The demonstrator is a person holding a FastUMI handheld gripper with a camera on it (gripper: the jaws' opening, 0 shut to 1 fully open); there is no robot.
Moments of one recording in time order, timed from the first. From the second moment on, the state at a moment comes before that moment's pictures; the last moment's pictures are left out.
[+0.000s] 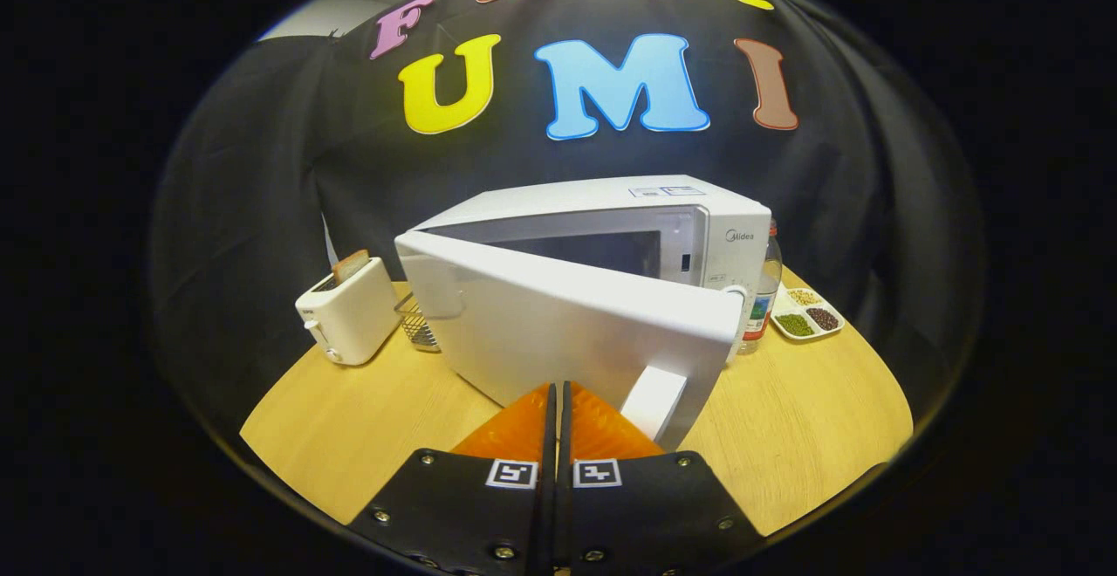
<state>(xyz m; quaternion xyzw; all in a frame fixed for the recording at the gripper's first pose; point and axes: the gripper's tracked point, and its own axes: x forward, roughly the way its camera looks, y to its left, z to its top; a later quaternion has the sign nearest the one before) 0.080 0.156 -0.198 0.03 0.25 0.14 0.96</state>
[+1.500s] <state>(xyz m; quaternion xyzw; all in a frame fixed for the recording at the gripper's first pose) 0.223 0.106 -0.195 0.05 0.22 0.07 0.97</state>
